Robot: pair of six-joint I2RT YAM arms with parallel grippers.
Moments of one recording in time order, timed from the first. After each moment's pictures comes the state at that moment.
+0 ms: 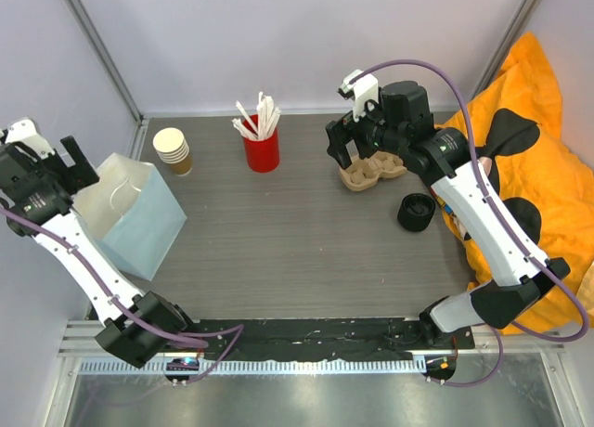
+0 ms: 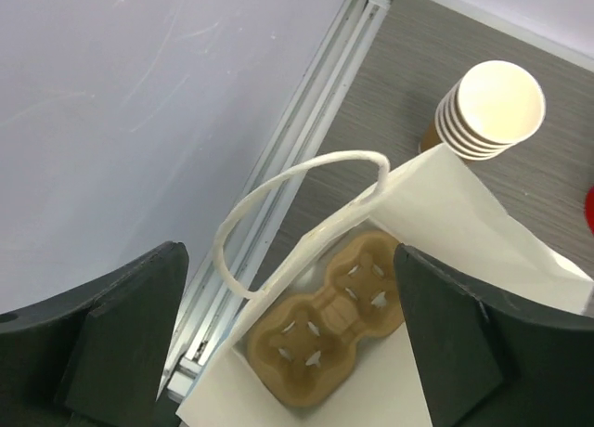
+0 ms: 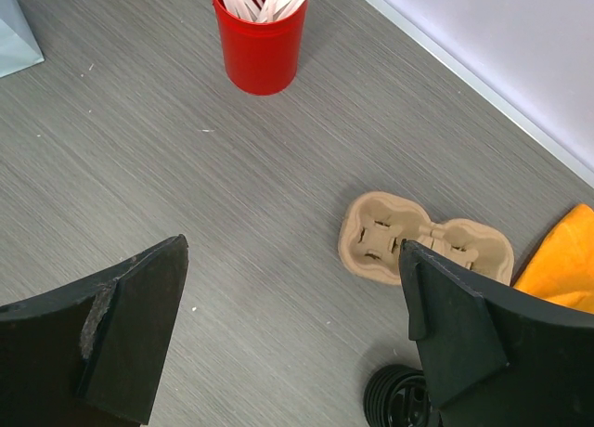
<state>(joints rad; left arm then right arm) 0.79 1.19 1.44 -0.73 0.31 0.11 0.55 1.43 1.75 -0.78 -0.10 -0.17</state>
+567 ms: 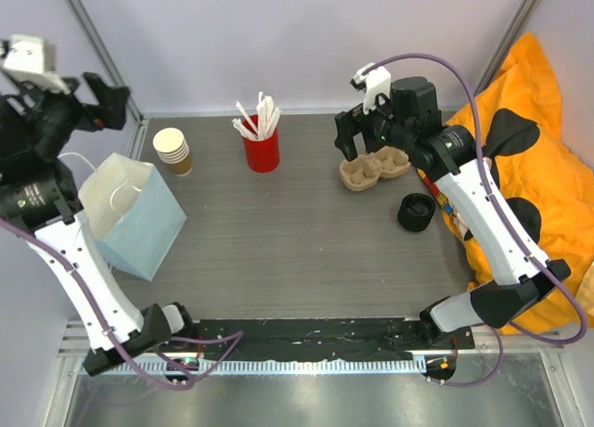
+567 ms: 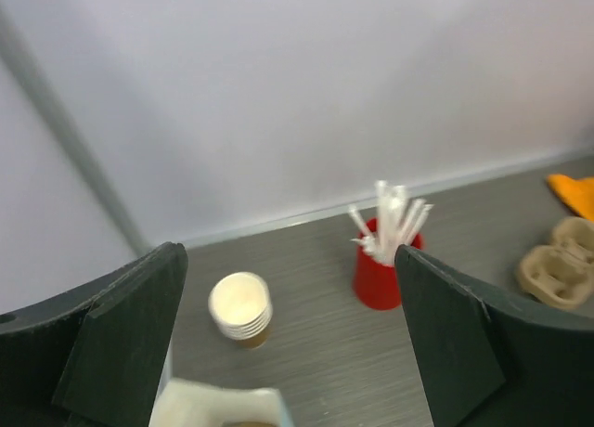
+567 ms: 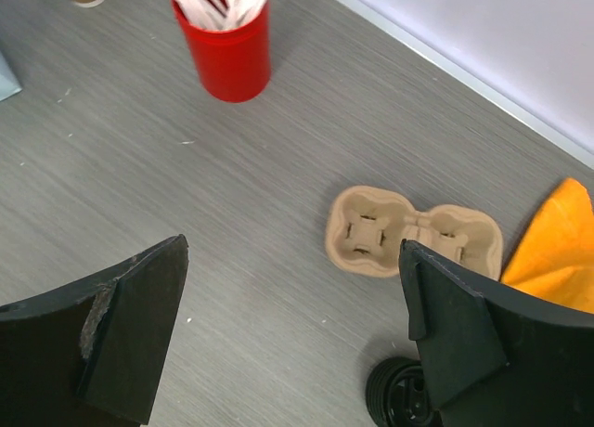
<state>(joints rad) 0.52 1.23 1.95 -0.67 0.69 0.00 0.49 1.43 1.75 -0.76 -0.08 -0.13</state>
